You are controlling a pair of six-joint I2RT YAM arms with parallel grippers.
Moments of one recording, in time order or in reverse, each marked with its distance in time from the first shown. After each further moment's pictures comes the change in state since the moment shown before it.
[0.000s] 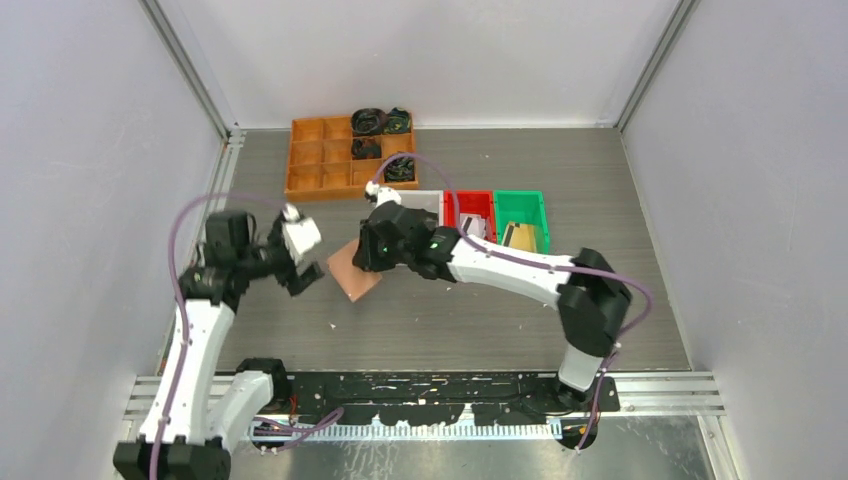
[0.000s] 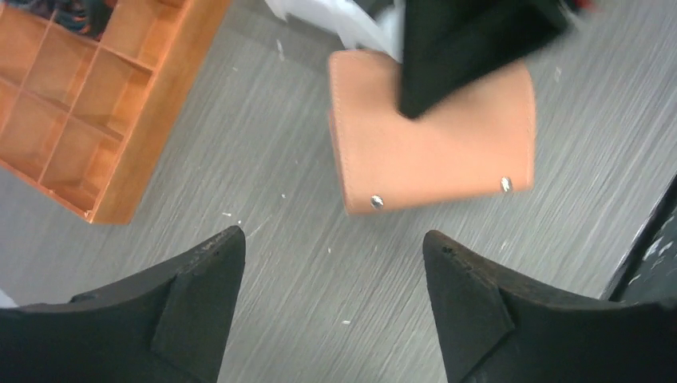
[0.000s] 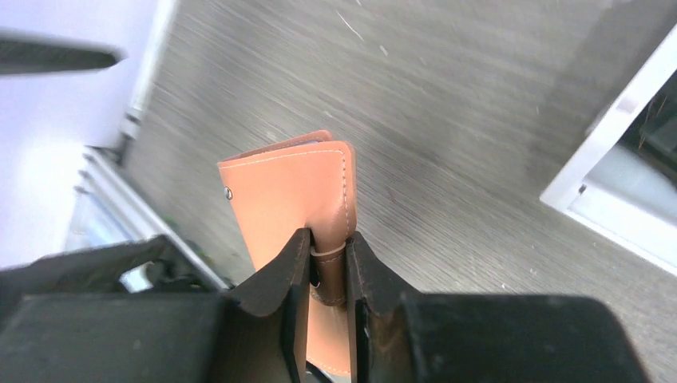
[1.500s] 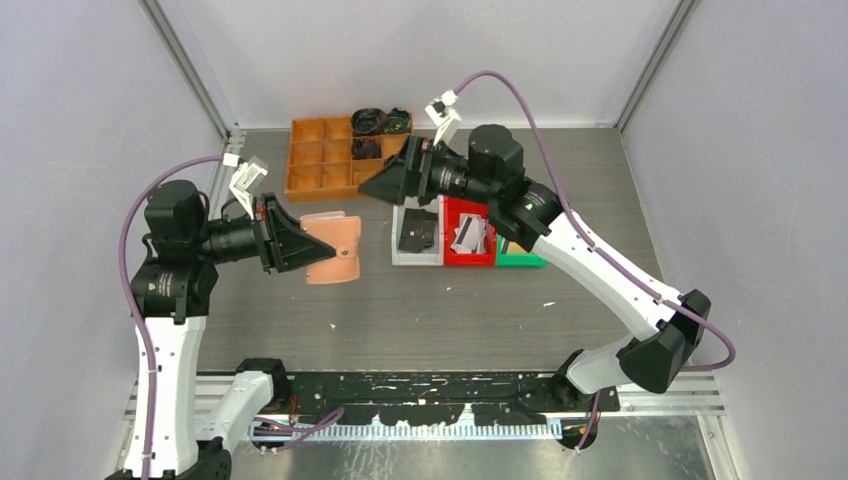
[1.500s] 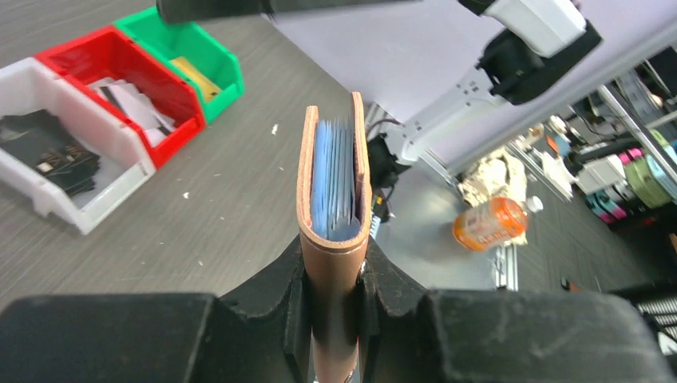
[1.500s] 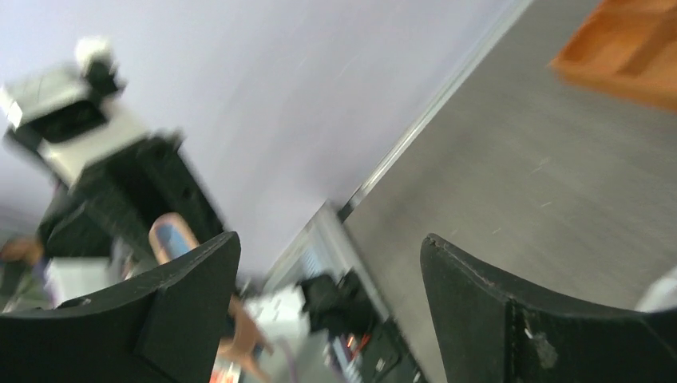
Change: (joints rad) left arm 0.006 0.057 0.462 0.070 0.517 -1.247; right arm -0.242 -0.369 0.139 0.095 -0.349 0.074
